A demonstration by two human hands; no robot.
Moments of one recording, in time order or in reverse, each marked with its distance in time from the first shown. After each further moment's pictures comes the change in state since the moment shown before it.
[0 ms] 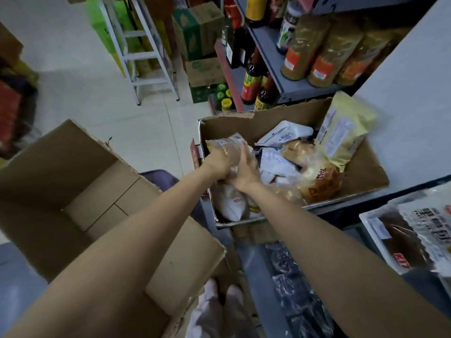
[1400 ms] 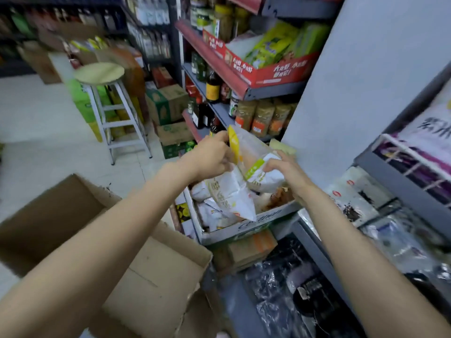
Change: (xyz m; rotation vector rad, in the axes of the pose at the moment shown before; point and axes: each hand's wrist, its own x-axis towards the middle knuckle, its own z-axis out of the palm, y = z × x) left_hand -0.154 0.090 -0.088 0.763 0.035 1.033; right_hand -0.211 -0.044 -0.172 0.590 0.248 -0.134
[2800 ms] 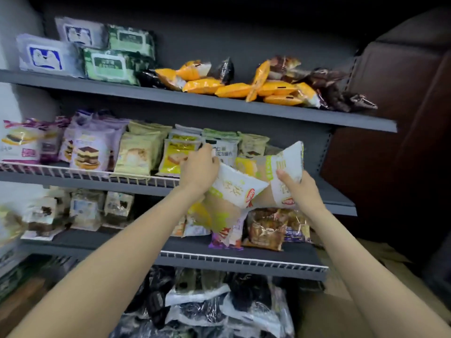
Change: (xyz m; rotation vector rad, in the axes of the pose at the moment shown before) left_hand -0.360 0.740 0.010 -0.421 0.299 0.569; right_hand -0.870 0.126 -0.289 -0.118 1.397 -0.108
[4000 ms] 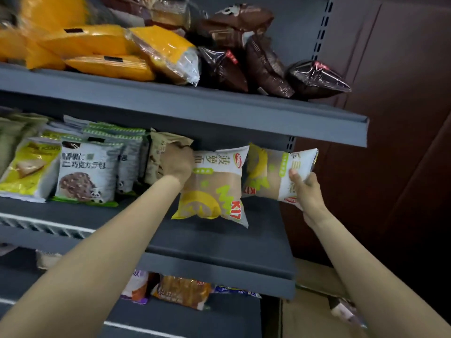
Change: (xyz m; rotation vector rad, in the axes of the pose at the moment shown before) left_hand 0.210 0.171 0.311 -0.587 0.265 -0.511; right_hand 0.333 0.215 -0.184 0.374 -0.028 0.083
